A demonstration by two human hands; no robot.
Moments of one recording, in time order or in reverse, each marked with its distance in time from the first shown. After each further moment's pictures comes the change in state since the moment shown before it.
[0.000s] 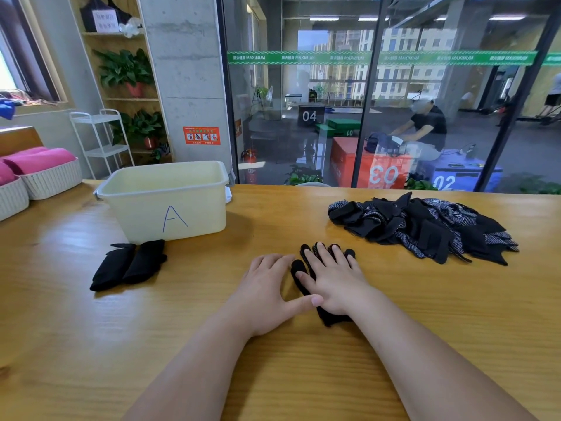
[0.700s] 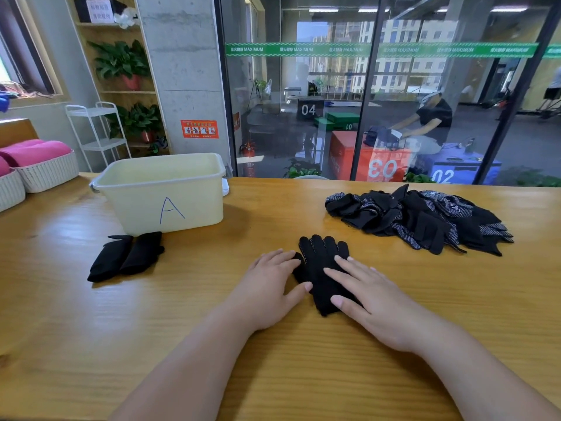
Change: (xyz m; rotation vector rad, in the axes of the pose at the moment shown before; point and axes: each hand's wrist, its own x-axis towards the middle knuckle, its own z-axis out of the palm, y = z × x) left_hand 0.002 0.007 0.011 0.103 -0.027 0.083; right_hand -0.095 0.062 -0.001 0.144 0.059 -0.255
